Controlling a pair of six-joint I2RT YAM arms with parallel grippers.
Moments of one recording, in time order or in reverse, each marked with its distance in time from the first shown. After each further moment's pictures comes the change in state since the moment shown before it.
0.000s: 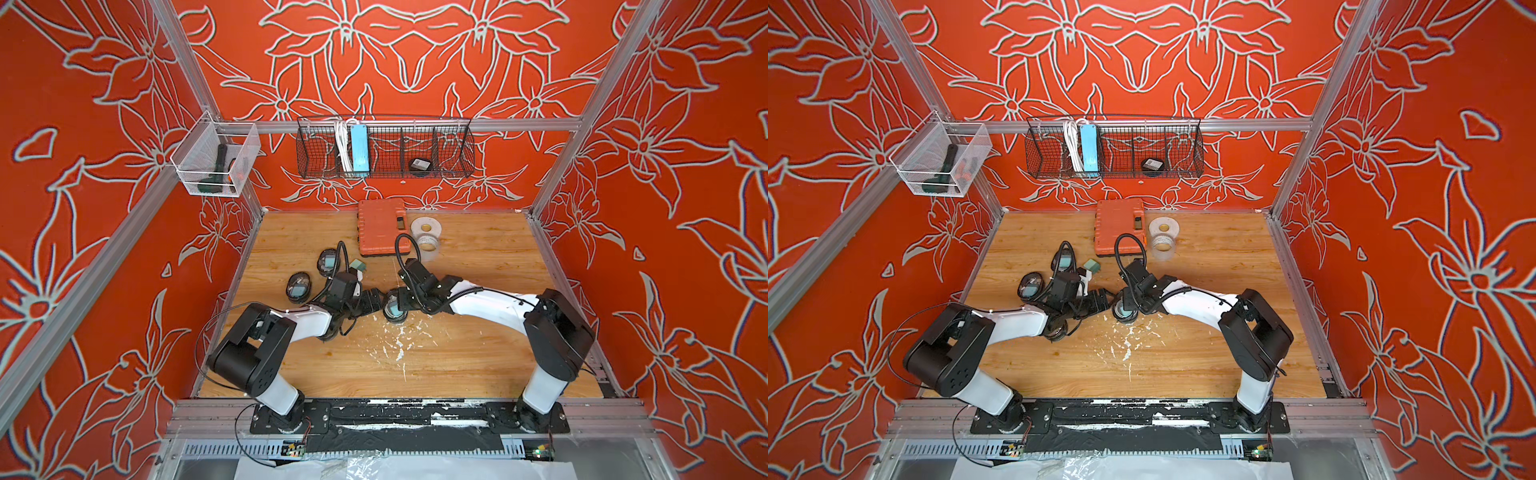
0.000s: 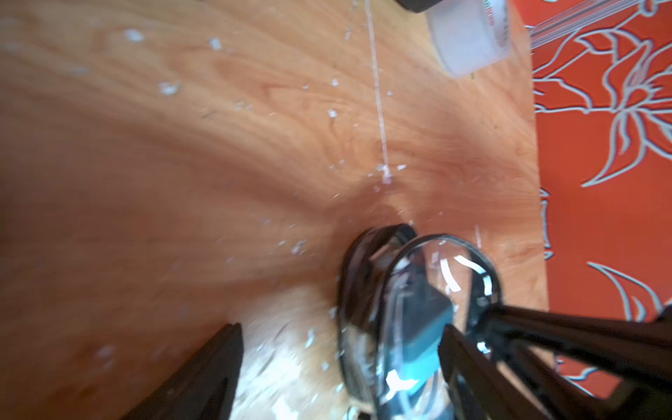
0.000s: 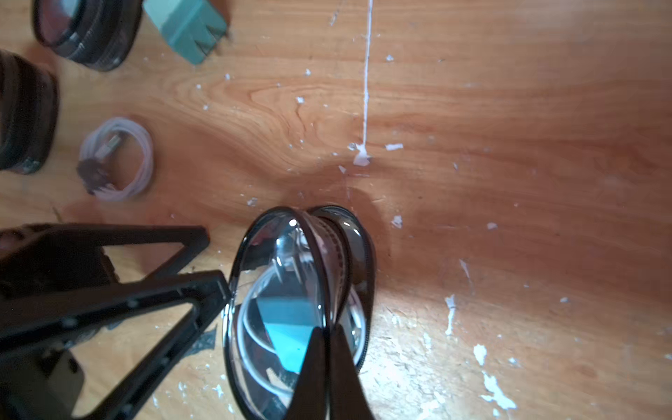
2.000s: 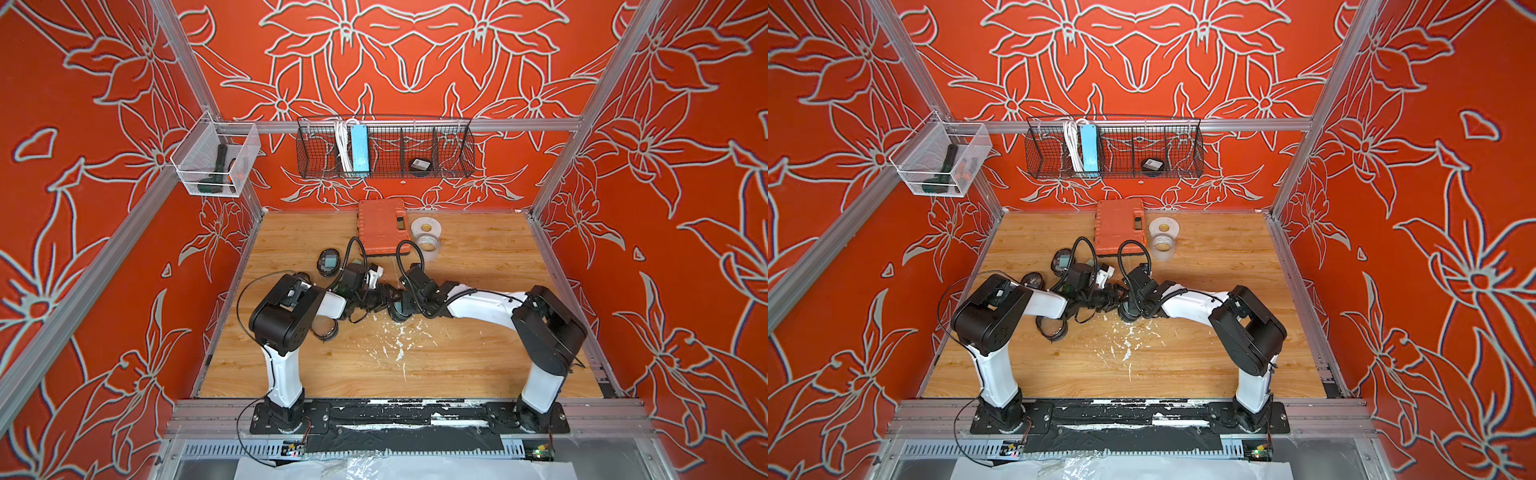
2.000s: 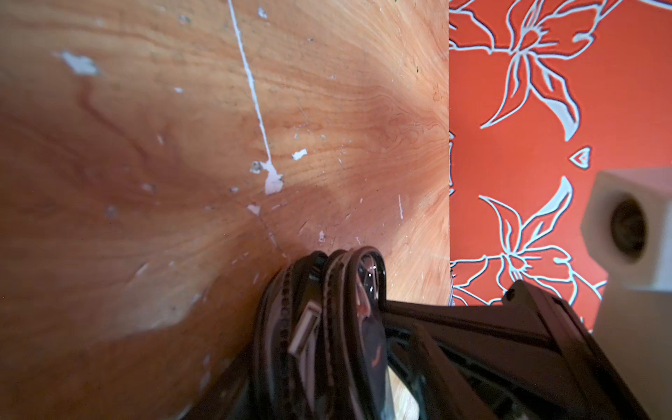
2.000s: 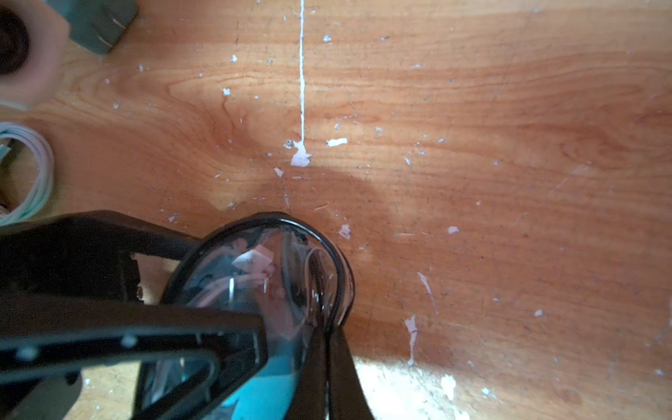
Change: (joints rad) left arm 0.010 0.309 0.169 0.169 0.370 -0.067; right arm -0.008 0.045 -0.071 0.088 0.063 0.000
